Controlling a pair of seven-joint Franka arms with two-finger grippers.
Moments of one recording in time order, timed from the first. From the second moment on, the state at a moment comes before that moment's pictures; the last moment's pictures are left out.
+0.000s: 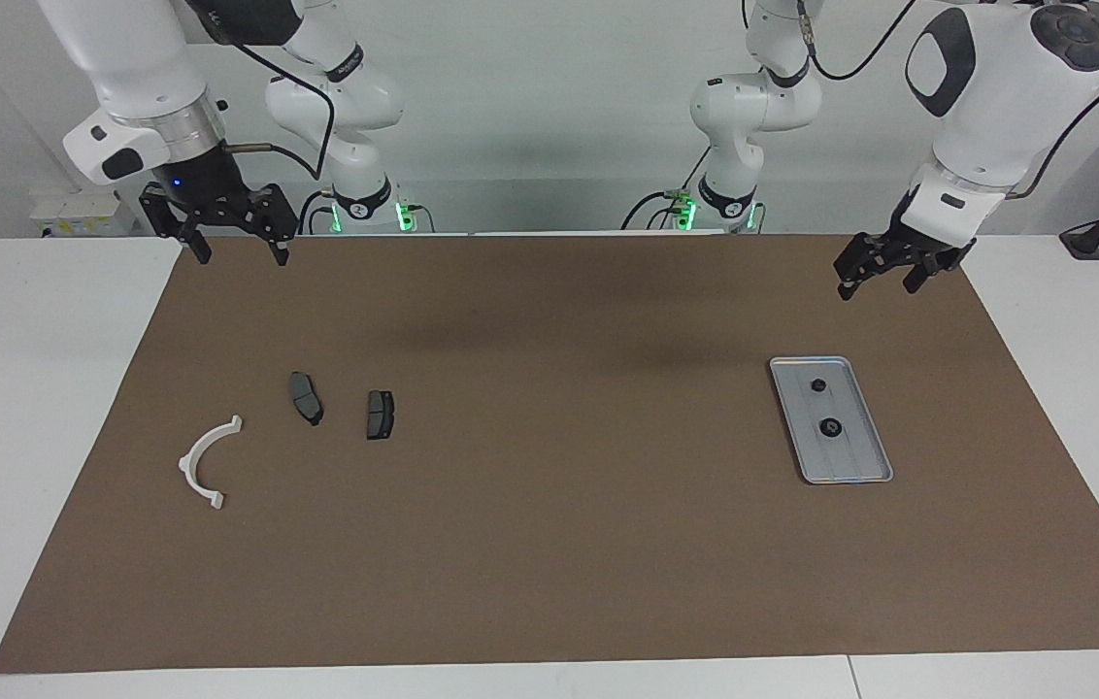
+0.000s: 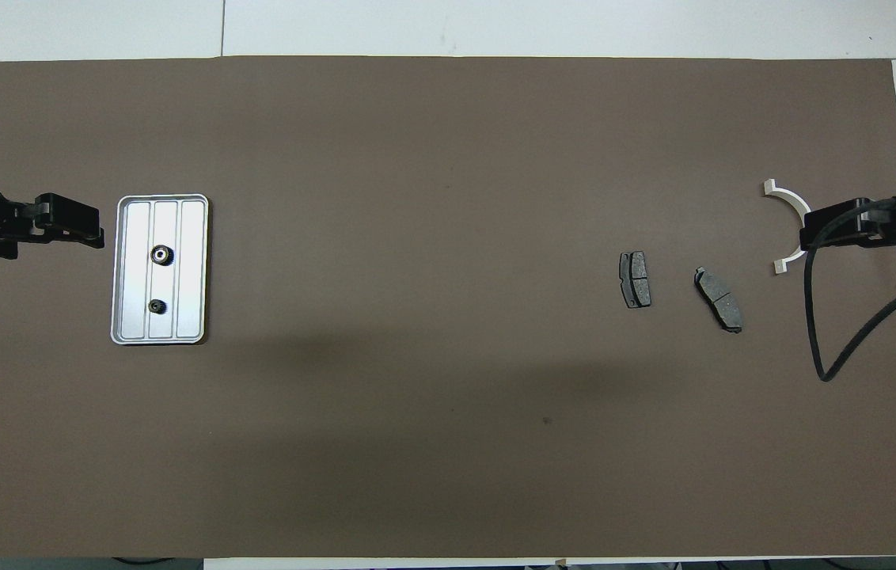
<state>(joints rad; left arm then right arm) -0.01 0.02 -0.07 -1.63 -0.01 1.63 -0.12 0.04 -0.04 -0.01 -1.60 -0.01 1.57 0.09</state>
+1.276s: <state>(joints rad) 0.04 0.14 -0.05 -1.71 -0.01 1.90 -0.12 0.04 -0.04 -0.01 -1.59 -0.01 1.62 0.09</state>
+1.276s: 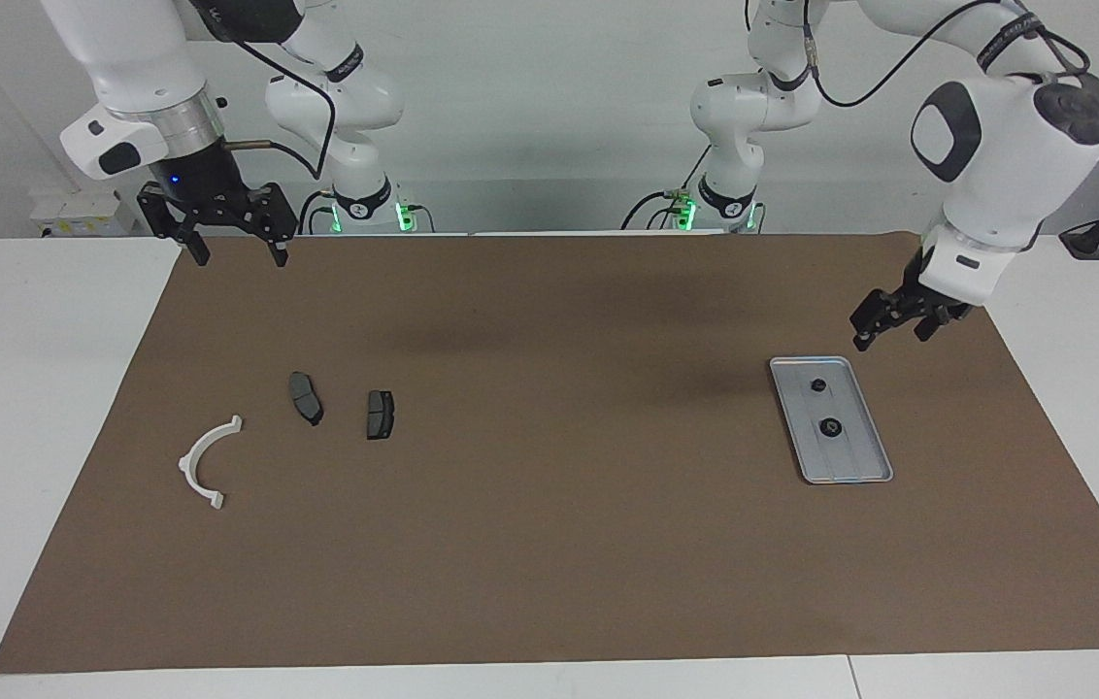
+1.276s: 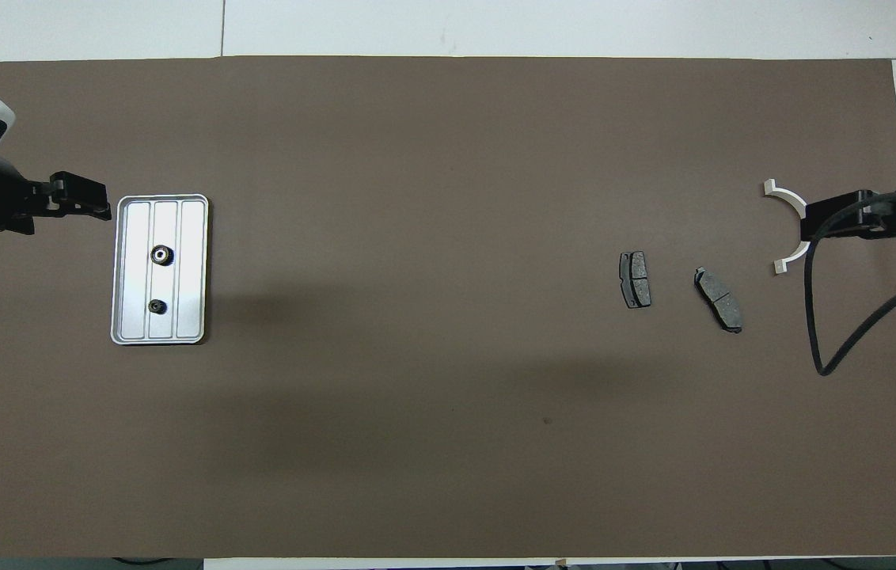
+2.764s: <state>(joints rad) 0.07 0.33 -0.06 -1.97 0.01 2.27 -0.10 0.11 -0.05 0.00 -1.79 -0.01 1.80 0.10</state>
